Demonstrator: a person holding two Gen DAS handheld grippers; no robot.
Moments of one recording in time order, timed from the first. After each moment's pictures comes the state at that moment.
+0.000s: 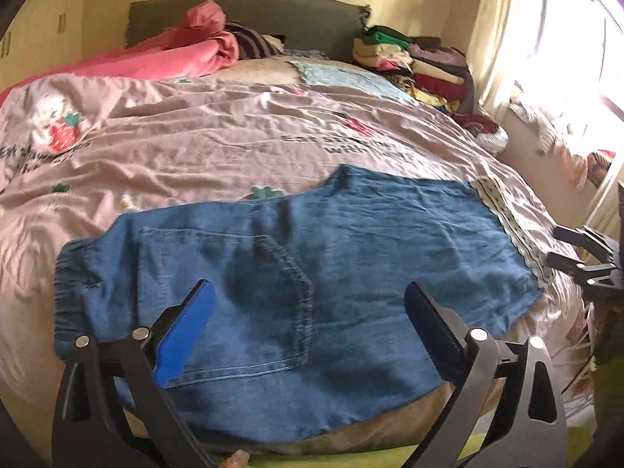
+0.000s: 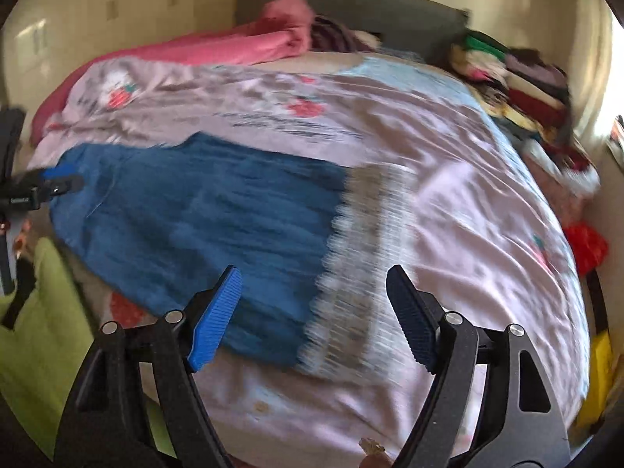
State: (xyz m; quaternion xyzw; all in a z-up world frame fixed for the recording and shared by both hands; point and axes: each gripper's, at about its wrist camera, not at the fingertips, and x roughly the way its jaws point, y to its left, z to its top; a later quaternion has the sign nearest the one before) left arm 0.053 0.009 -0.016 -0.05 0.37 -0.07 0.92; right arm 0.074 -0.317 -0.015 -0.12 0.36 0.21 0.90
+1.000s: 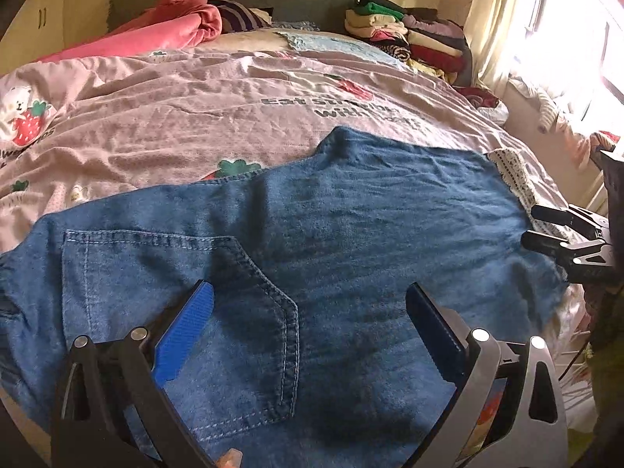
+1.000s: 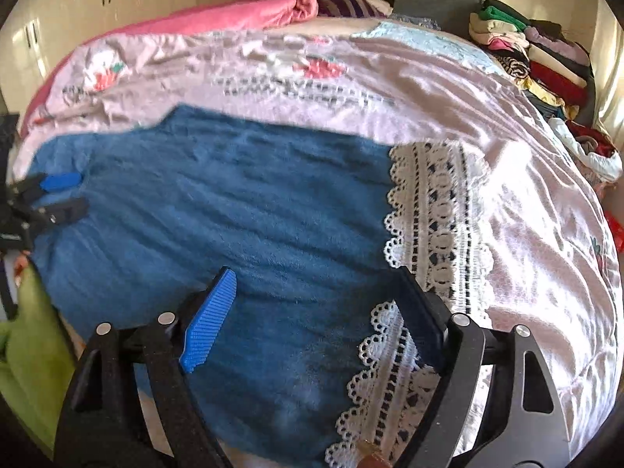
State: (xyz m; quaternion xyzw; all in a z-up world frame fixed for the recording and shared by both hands) left arm 0.095 -0.002 -0.052 -0.05 0.42 -0.08 0.90; right arm 0.127 -0.310 -0.045 -0.09 0.41 0.19 0.89
